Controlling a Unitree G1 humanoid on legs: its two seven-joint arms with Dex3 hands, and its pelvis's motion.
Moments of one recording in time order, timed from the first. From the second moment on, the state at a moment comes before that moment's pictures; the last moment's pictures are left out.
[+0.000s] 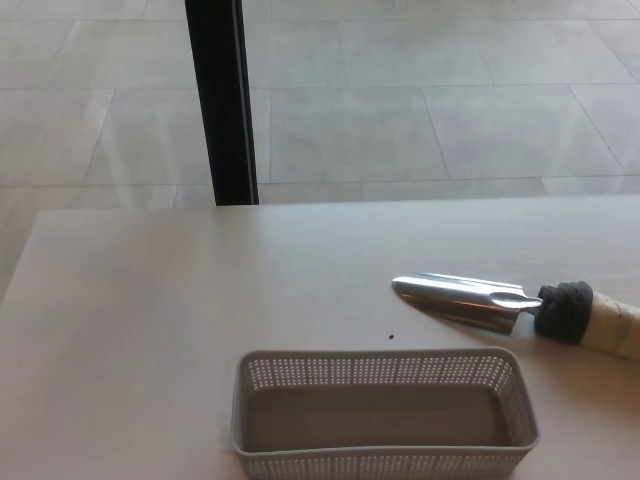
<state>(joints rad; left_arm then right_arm) -0.01 0.60 0.22 1.31 0.05 -0.04 -0.13 0.08 -0.48 -0.94 1.03 -0.11 0.01 -0.01</state>
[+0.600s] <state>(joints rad) 0.02 0.61 0.25 1.31 0.04 -0.04 -0.15 0.13 -0.48 -0.78 1.15 0.05 -0.10 0.24</state>
